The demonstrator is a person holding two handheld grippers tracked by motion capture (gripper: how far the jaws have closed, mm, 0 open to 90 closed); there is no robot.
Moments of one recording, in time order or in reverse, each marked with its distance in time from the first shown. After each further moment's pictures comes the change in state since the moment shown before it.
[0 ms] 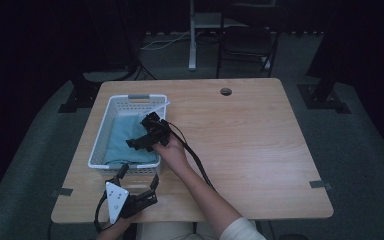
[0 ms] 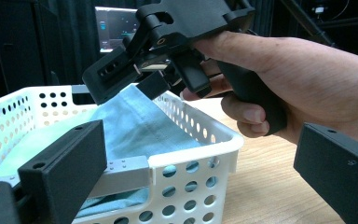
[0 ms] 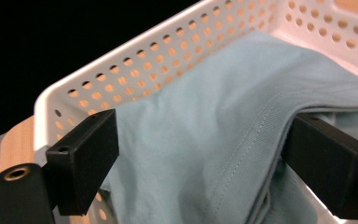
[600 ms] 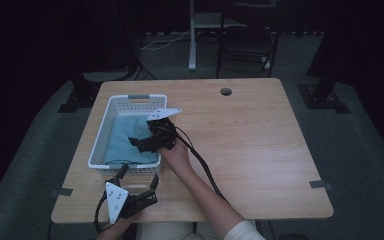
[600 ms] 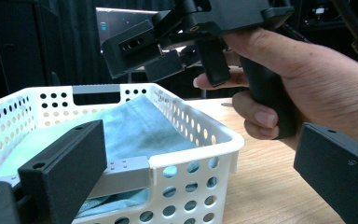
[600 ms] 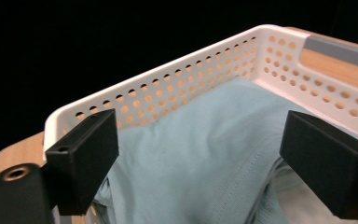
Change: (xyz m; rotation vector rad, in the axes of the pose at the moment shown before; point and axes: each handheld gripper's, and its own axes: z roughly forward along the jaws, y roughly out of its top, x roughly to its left) left arm 0.000 0.000 0.000 -0.003 0.001 -0.001; right arm 0.007 -0.015 -0.022 -0.209 -0.051 -0.088
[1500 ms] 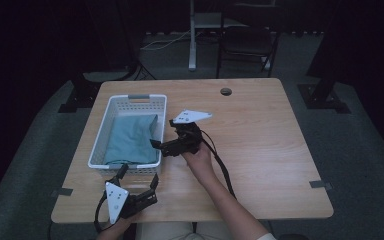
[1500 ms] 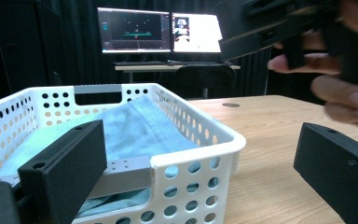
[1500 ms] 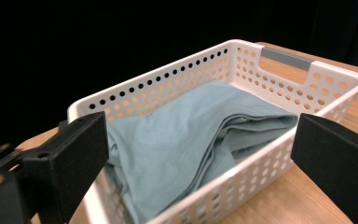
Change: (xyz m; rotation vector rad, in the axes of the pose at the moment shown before) left arm 0.000 0.000 0.000 0.000 0.006 0.000; right arm -0.011 -0.016 -0.073 -0.082 -0.017 0.016
